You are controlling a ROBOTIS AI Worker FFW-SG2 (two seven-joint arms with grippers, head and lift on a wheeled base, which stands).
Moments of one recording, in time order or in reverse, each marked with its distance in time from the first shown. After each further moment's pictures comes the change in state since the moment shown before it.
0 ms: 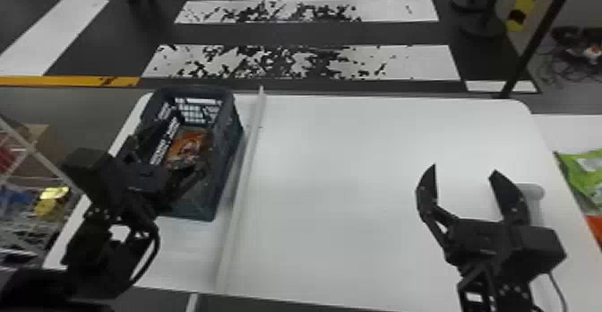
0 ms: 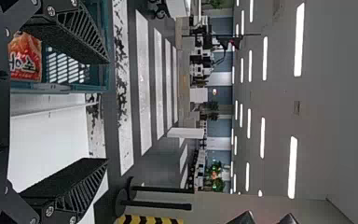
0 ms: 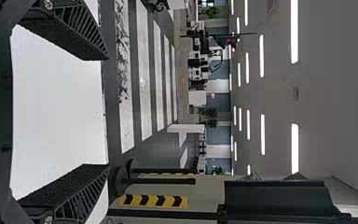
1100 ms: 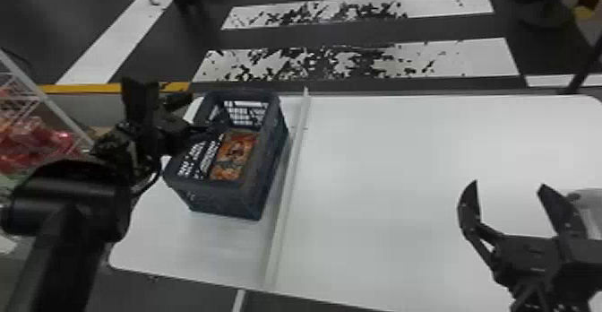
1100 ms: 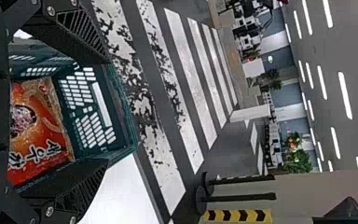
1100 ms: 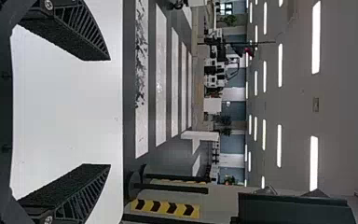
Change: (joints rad) left arm -0.387 0.201 0.058 0.247 -0.176 0.382 -0.299; right arm 0.005 -0.014 0.030 0.002 0.020 0.075 0.010
